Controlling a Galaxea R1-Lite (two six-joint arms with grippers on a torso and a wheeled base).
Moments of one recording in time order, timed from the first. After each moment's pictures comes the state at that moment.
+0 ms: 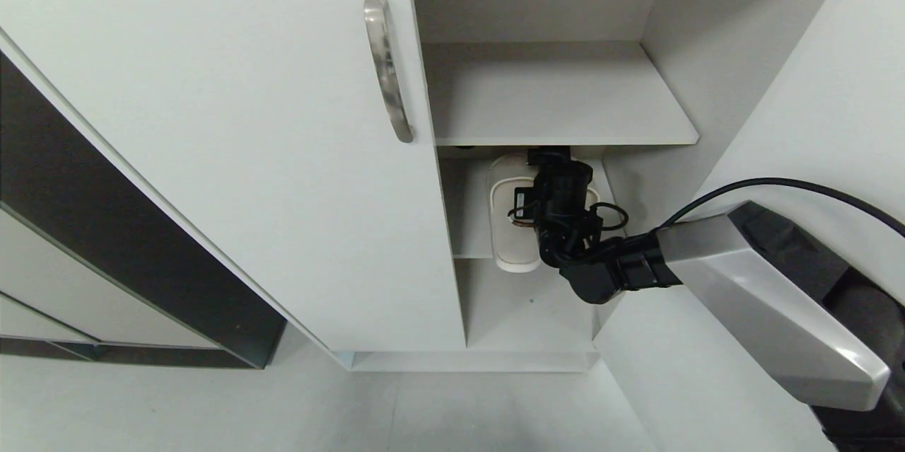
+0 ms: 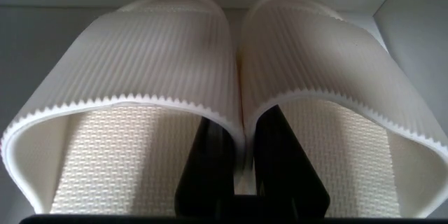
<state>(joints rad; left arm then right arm) 0.00 0.00 0.00 0.00 -0.03 0.03 0.60 2.44 -1.75 -0.74 -0.63 0.01</state>
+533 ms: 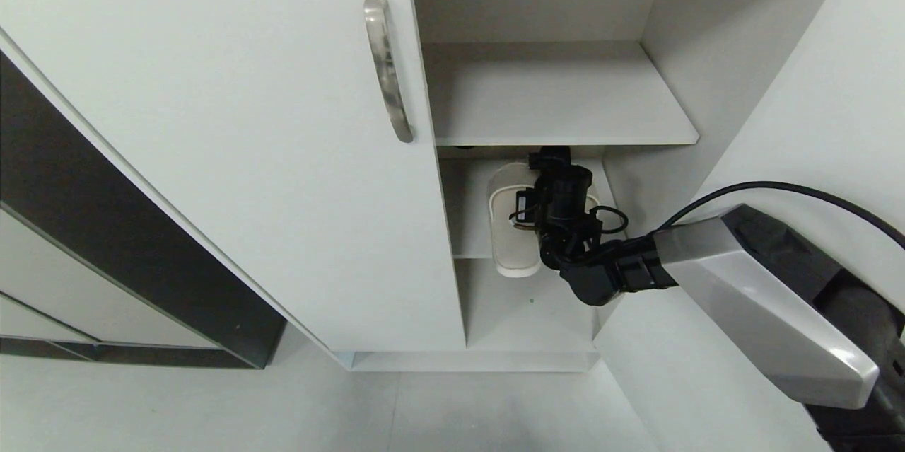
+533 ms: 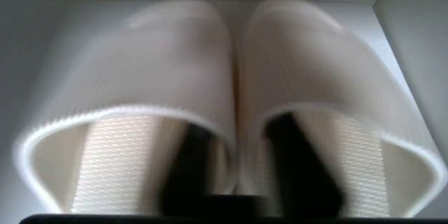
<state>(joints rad) 0.00 0.00 0.00 0.00 -0.03 0.03 0.60 2.46 -1.75 -0.74 -0.63 0.01</state>
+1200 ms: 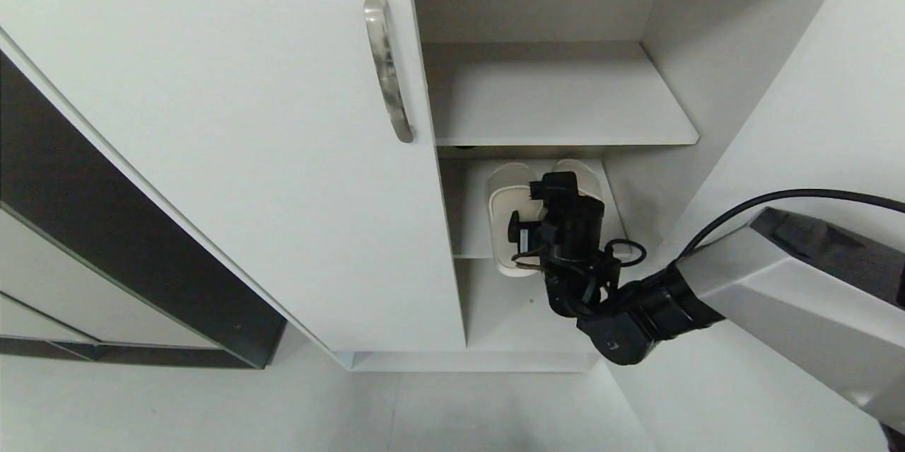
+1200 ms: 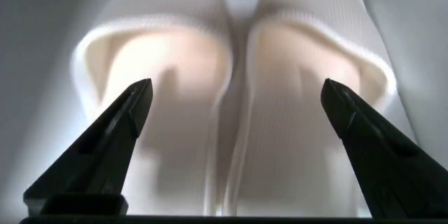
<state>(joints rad) 0.00 0.00 0.00 0.00 -0.03 0.03 0.70 2.27 -1.28 -0.98 -0.70 0.00</state>
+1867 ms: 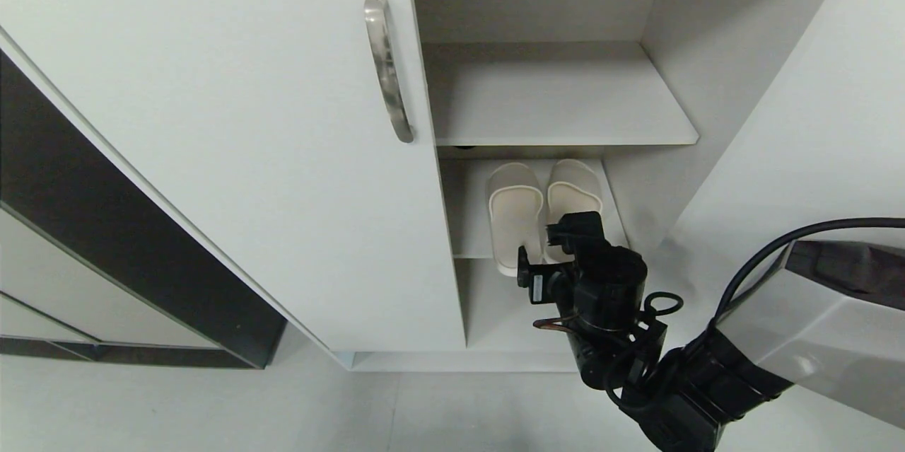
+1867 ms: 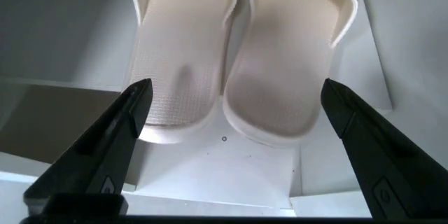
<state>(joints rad) 0.00 0.00 0.00 0.00 -0.03 0.03 0.79 2.15 -0.89 -1.26 -0.72 0.00</state>
